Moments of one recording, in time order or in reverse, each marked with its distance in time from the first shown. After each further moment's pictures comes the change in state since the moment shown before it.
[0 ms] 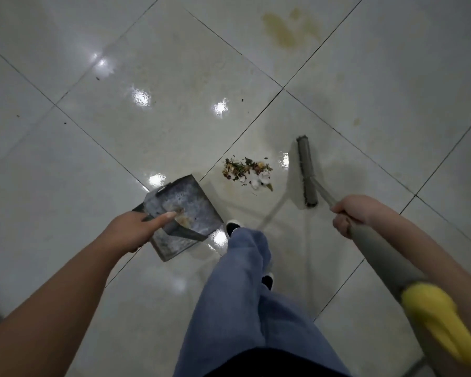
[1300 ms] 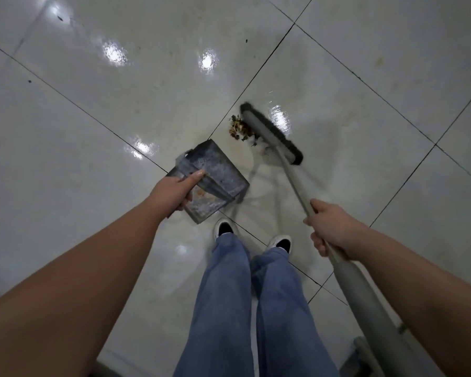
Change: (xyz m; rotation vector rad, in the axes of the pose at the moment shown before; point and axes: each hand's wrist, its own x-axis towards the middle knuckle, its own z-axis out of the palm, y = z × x) left_hand 0.109 -0.050 0.054 -0.387 -0.174 0.026; right_hand 0.027 0.087 0.141 -0.381 0.014 -0.099
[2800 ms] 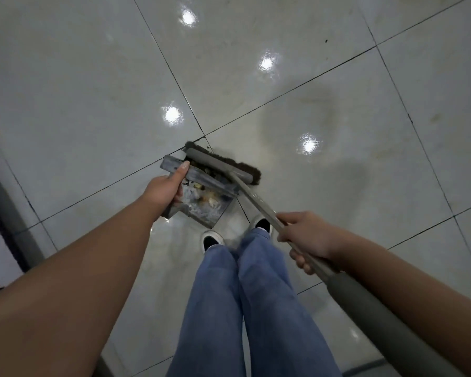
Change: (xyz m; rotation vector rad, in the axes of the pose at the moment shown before) left_hand -0.089 -0.140 0.053 -0.413 0.267 -0.279; right_hand -0.047 0.035 0.057 -0.483 -0.340 -0.130
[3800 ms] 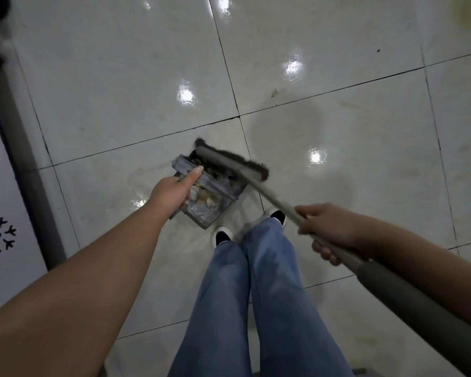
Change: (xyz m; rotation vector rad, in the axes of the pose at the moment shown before) left_hand -0.019 -0.124 -0.038 -0.106 0.093 -0.027; right_hand 0.002 -0.015 0.071 -0.246 -0.030 0.086
